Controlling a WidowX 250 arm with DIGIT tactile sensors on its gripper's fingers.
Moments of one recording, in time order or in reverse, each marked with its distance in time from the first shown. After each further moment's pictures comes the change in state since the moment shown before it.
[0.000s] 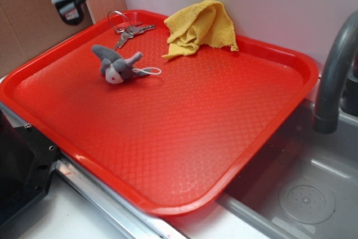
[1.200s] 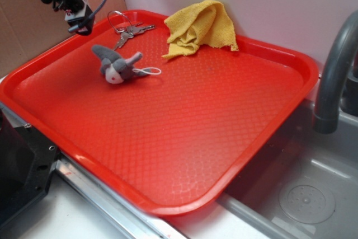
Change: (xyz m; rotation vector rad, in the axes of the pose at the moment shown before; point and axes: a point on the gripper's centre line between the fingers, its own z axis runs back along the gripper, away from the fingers) arm 0.007 0.051 -0.046 0.137 -0.164 -0.267
